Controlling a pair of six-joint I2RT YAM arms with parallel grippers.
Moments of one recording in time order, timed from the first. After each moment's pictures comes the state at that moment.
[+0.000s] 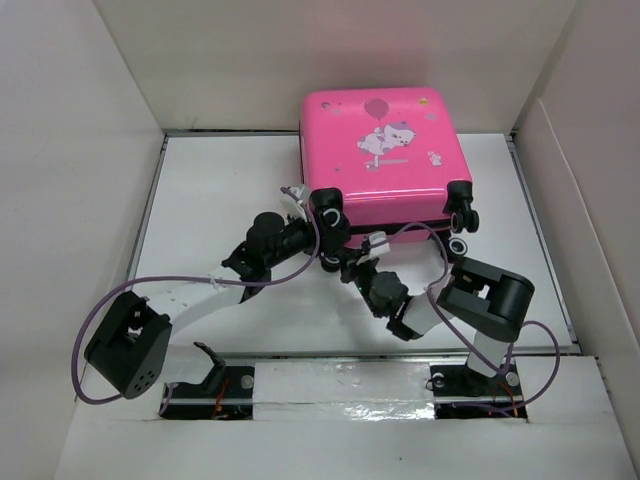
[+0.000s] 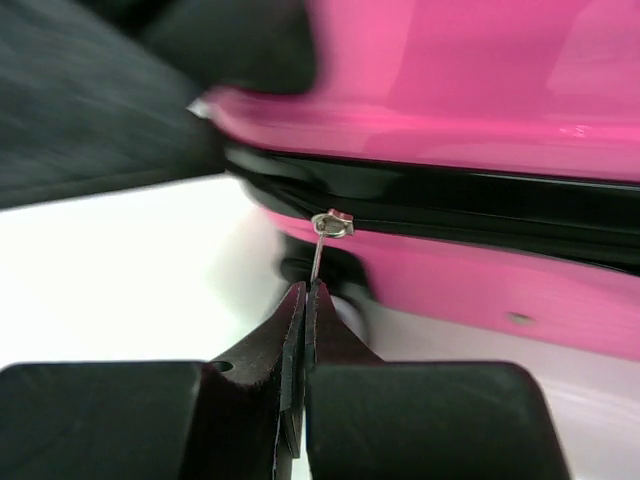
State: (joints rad) left arm -0.67 1.30 0.64 0.47 0.25 -0.61; right arm 1.01 1.77 0.44 1.37 0.55 0.22
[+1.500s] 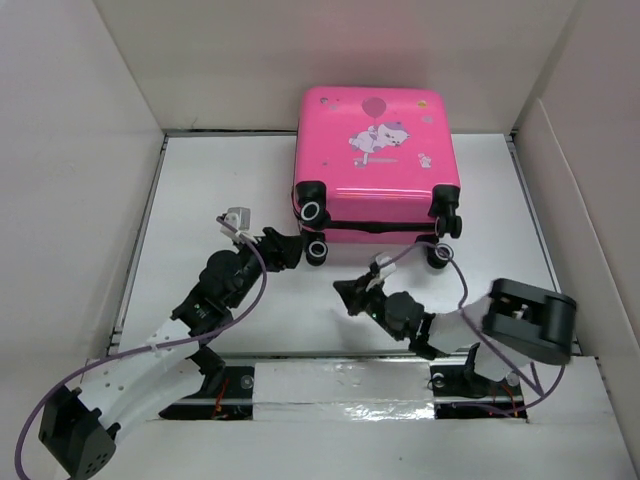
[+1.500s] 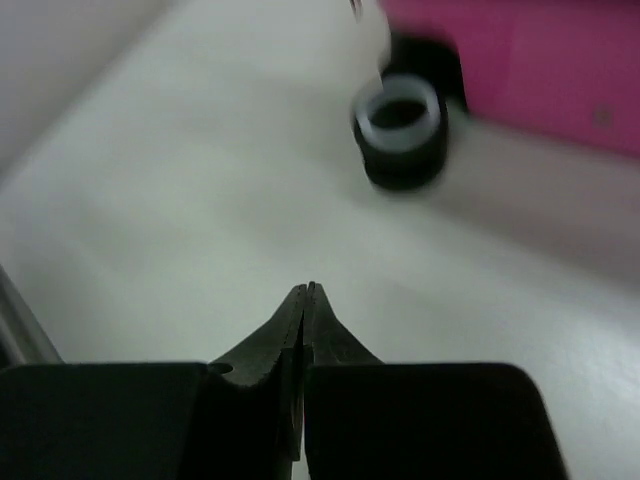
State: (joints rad) left arm -0.67 0.73 0.45 0.20 -0.16 -0.62; right arm 1.15 1.58 0.24 1.22 0.44 0.42
